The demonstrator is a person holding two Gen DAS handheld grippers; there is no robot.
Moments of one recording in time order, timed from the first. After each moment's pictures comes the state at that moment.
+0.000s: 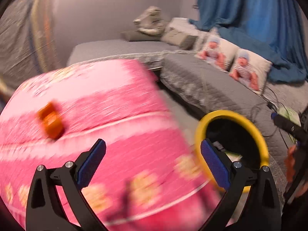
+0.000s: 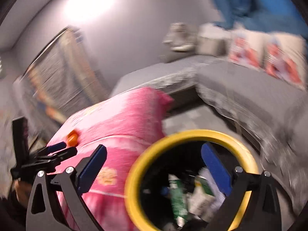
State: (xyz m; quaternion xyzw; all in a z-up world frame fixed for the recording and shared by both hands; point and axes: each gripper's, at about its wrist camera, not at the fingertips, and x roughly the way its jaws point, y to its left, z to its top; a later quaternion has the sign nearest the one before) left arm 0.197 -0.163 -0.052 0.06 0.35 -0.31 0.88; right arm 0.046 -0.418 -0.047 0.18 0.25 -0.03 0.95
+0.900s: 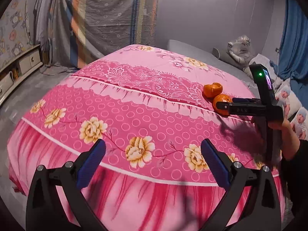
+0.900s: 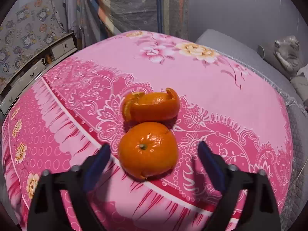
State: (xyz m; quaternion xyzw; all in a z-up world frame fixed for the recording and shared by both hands) left arm 0.224 0.143 -0.081 -0.06 0.35 -0.07 0.93; right arm 0.395 -0.116 -0.114 -0.06 0.45 0.14 0.88
